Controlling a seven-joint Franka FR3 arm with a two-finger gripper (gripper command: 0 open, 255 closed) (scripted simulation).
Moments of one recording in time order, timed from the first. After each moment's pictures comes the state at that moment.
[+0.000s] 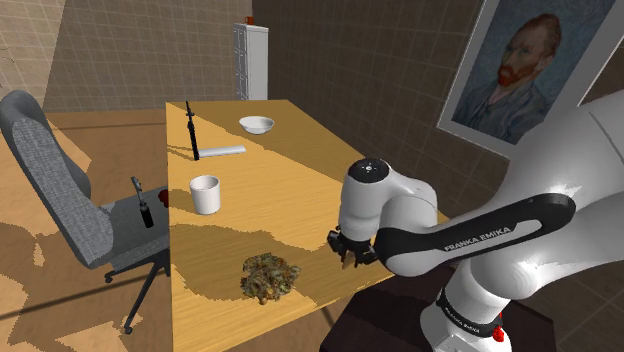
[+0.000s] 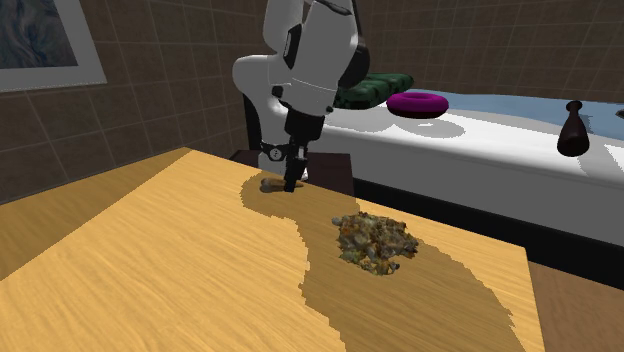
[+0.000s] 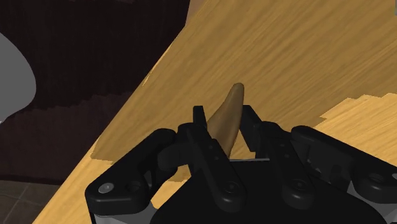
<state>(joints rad) -0.11 -0.61 0.68 -2.97 0.17 2.39 1.68</state>
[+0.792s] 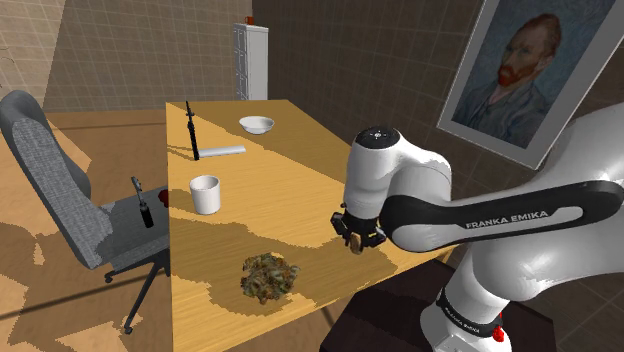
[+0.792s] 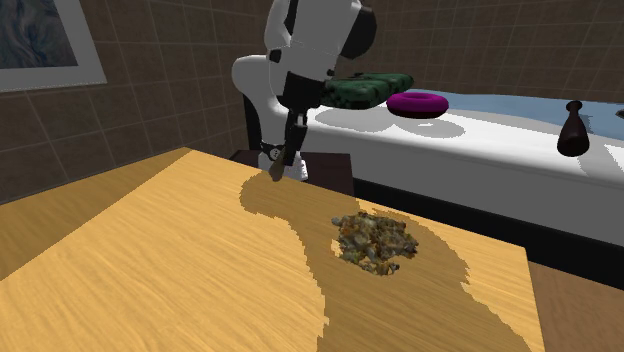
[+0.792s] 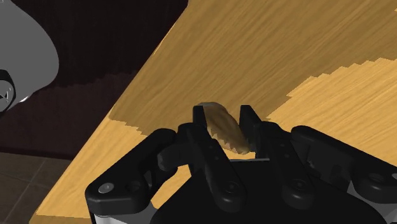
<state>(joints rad) -0.07 -0.78 0.59 -2.89 0.17 2.15 1.62</state>
